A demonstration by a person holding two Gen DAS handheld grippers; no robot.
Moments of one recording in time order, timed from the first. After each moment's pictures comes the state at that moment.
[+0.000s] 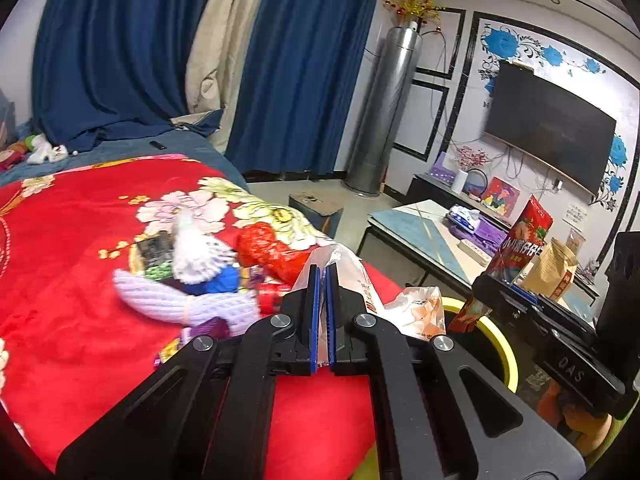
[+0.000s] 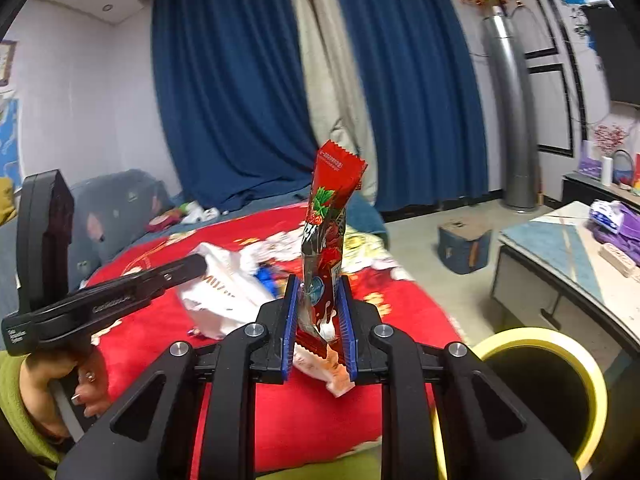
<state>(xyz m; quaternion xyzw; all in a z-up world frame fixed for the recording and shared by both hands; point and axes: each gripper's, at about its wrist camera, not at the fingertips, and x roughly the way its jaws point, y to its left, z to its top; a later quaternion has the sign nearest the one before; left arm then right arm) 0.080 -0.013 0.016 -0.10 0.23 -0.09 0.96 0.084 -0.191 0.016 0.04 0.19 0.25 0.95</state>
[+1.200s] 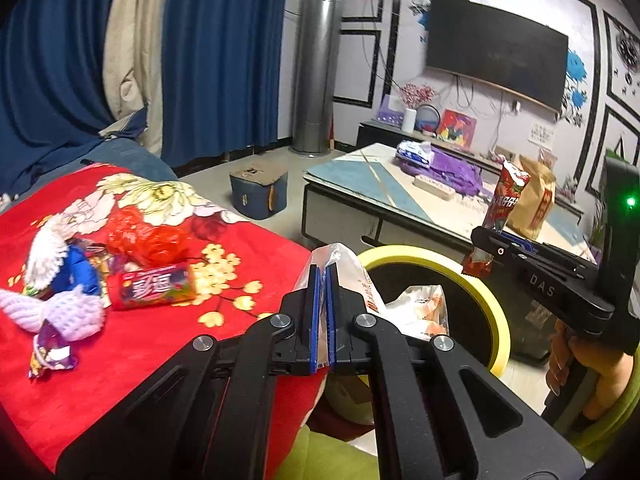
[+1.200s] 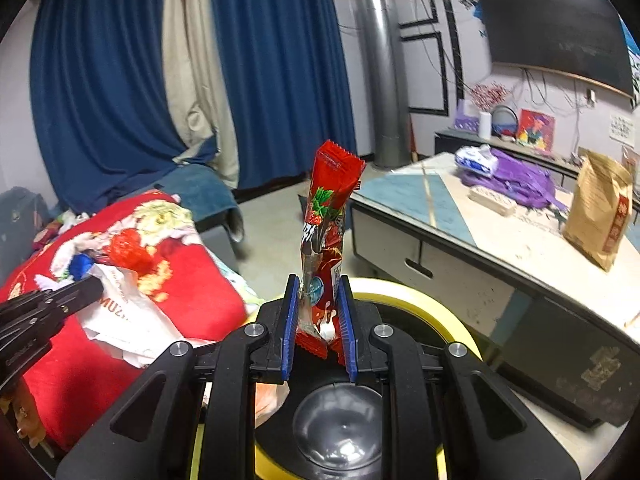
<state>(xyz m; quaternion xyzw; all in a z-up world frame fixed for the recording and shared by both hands) 0.119 -0.156 -0.039 0.01 0.27 -0.18 0.94 0.110 -0.334 -0.050 0.06 0.25 0.02 0.97</state>
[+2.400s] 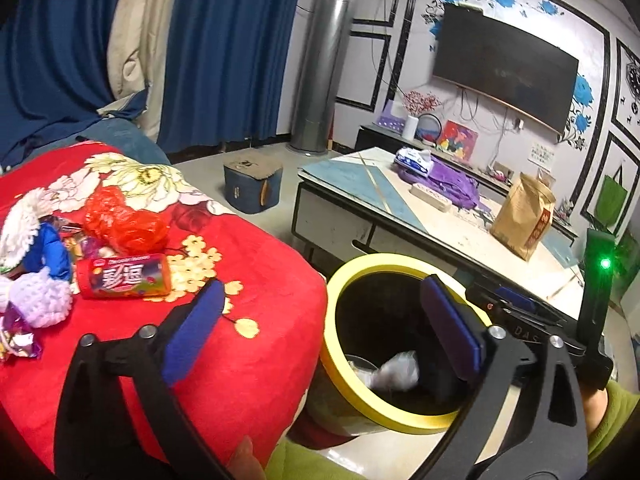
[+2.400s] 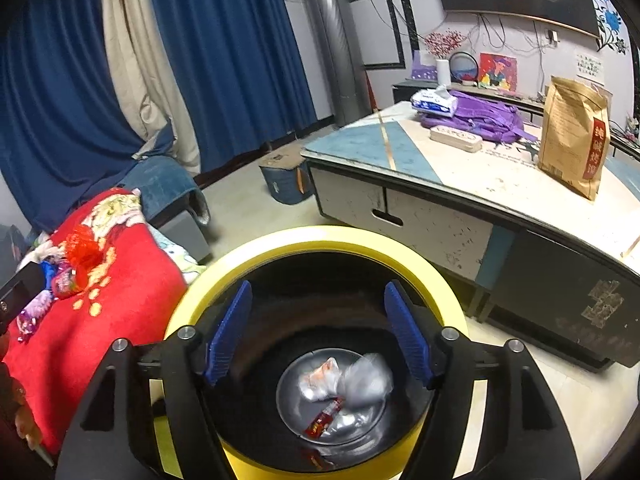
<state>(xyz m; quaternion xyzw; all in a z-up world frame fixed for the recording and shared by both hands) 0.140 -0.155 -0.049 -0.04 0.27 -0.18 0.94 0.114 -0.373 -0.089 0.12 0.31 -0.03 0.94</state>
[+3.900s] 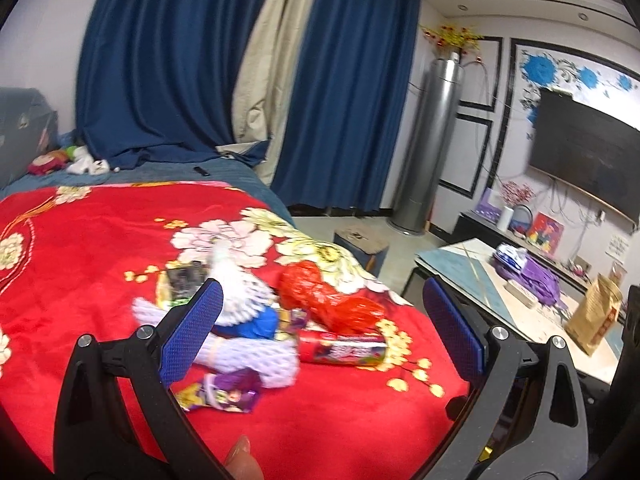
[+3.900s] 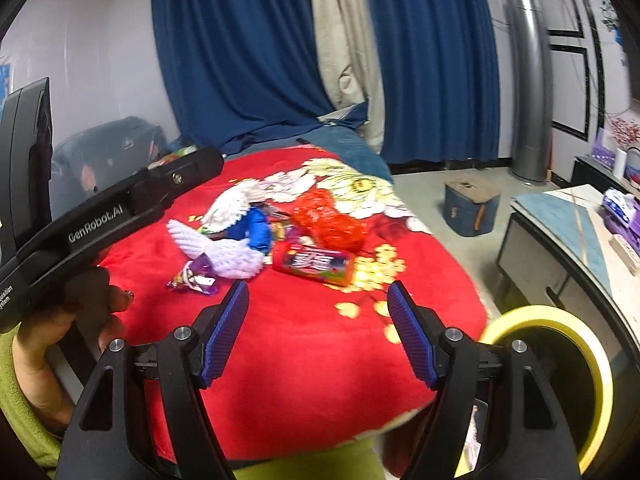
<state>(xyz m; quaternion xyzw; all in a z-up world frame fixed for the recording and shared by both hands) 0.113 0.005 0.001 -0.11 0.17 0.01 0.98 0.120 -0.146 -0.027 -0.01 0.28 0.27 0.92</state>
